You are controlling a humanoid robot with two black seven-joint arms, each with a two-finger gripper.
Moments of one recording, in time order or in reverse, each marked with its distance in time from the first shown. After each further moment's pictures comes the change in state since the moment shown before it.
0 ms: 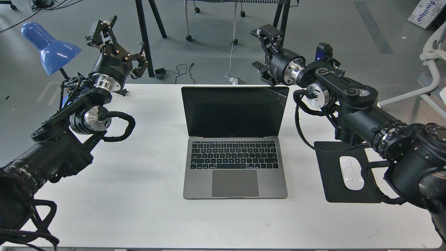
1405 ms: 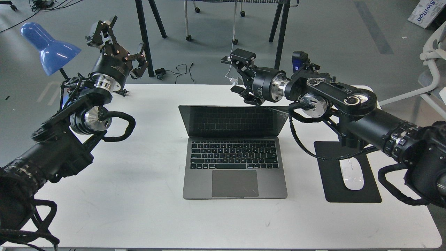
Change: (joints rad) left arm 0.000 -0.002 0.000 0.002 0.000 0.001 0.000; right arm 0.001 -0.132 -0.161 0.329 -0.001 0.079 -0.067
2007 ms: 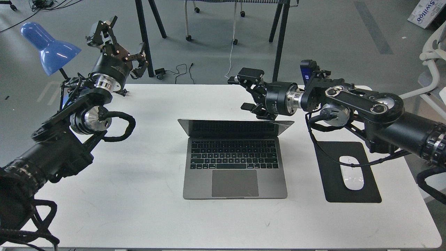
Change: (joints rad) left arm 0.000 0.000 0.001 0.000 0.000 0.000 0.000; right arm 0.007 -0.162 -0.148 0.231 -0.007 0.044 0.000
